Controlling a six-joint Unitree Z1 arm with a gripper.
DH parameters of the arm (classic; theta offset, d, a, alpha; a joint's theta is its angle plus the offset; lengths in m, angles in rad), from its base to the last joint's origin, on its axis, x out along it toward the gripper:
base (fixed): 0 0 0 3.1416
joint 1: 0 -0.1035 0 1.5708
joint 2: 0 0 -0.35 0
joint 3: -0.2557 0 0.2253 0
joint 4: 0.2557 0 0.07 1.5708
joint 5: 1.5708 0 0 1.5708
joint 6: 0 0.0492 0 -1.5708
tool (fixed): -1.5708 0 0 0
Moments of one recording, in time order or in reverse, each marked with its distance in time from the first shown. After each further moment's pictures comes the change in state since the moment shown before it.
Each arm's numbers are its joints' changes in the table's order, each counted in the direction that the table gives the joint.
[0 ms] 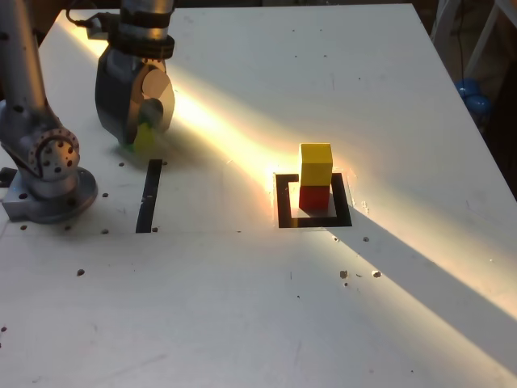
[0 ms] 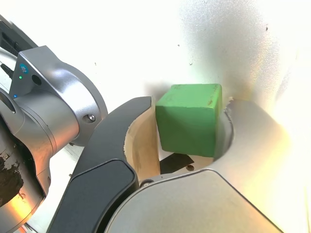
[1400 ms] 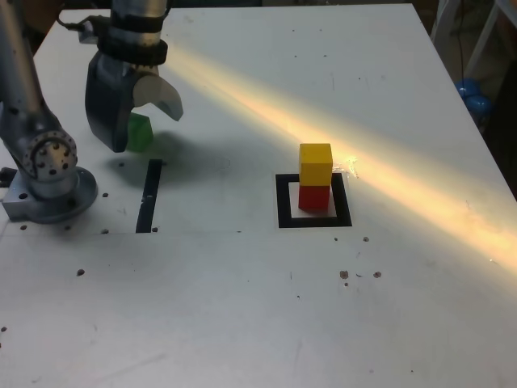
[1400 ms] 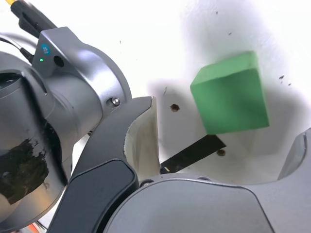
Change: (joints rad) arm 0.088 -0.071 0.052 0.032 -0.036 -0.060
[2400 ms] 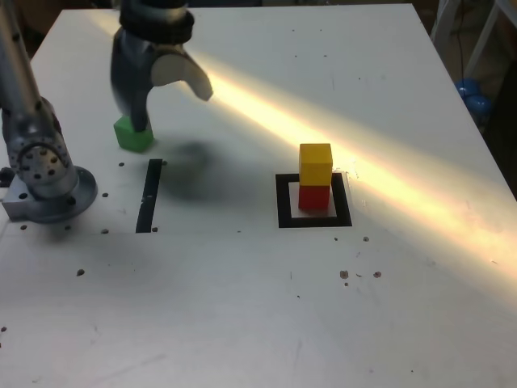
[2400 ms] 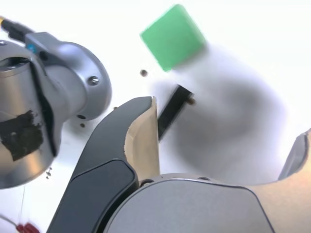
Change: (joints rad) arm 0.272 -0.066 -0.173 0.145 0.032 -0.080
